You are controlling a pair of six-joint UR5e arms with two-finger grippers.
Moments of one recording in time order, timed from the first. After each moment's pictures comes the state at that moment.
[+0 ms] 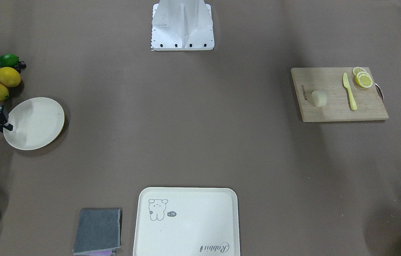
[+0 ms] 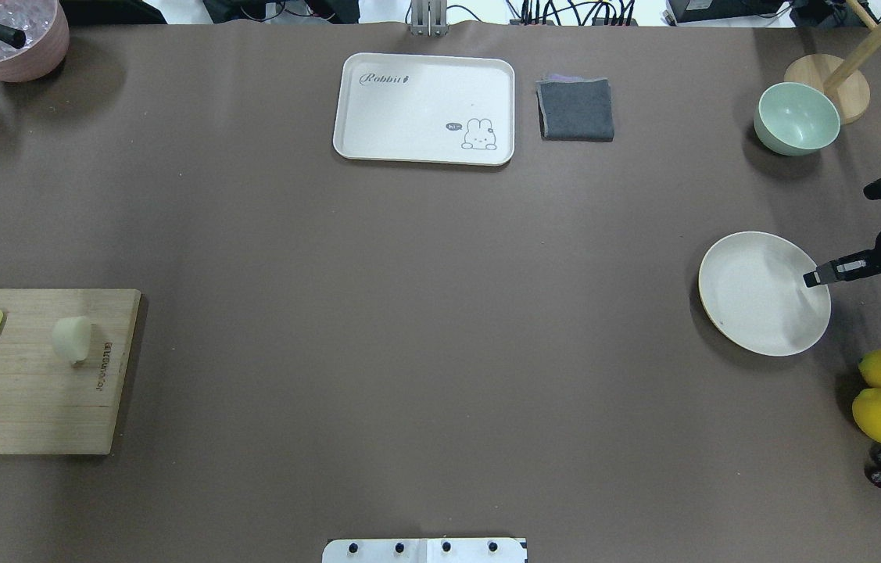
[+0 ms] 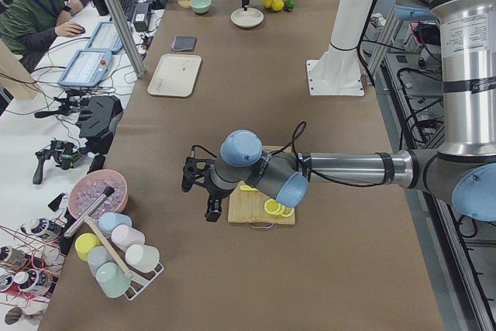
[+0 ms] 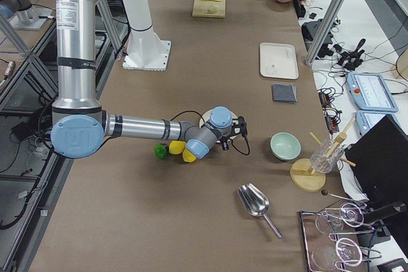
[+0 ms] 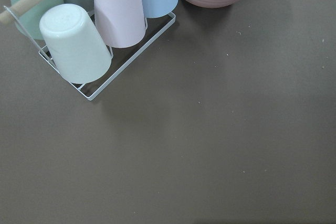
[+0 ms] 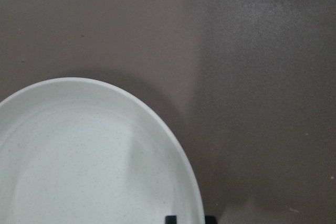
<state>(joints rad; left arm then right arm) -1.55 -1.41 -1.71 -2.12 -2.32 -0.40 1.05 -1.60 1.43 -0.62 2.32 0.66</state>
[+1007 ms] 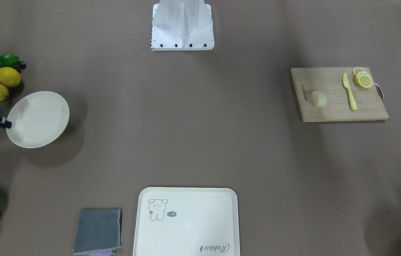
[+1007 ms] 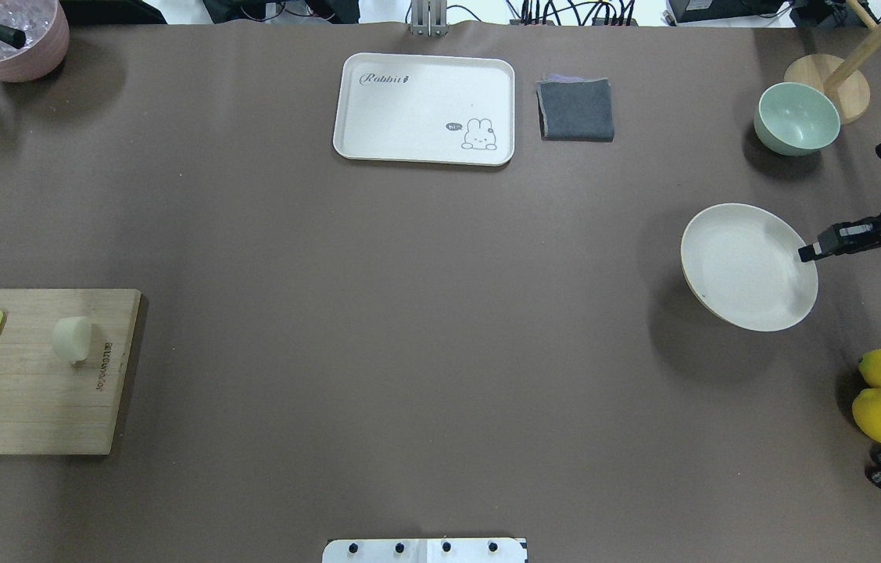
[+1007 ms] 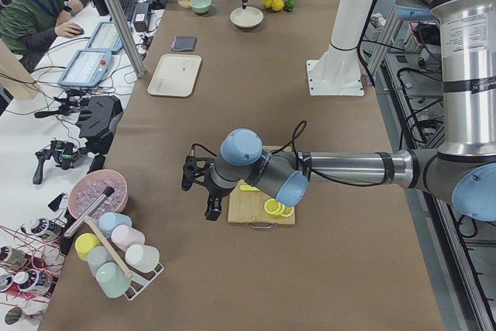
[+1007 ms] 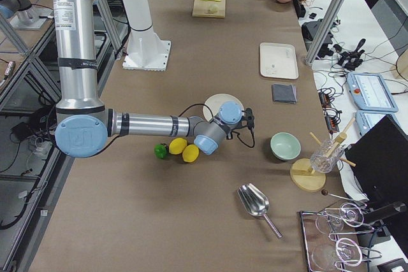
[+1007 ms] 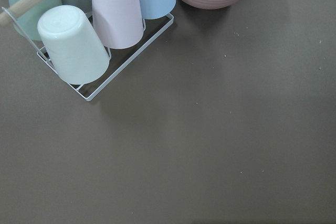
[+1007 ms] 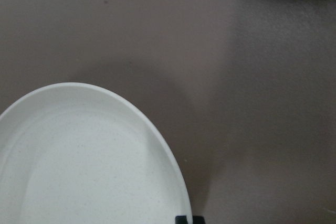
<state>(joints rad) -1.55 -1.41 -1.71 -2.12 -2.32 -0.40 1.14 -1.52 1.44 -0.62 2.53 0.80</state>
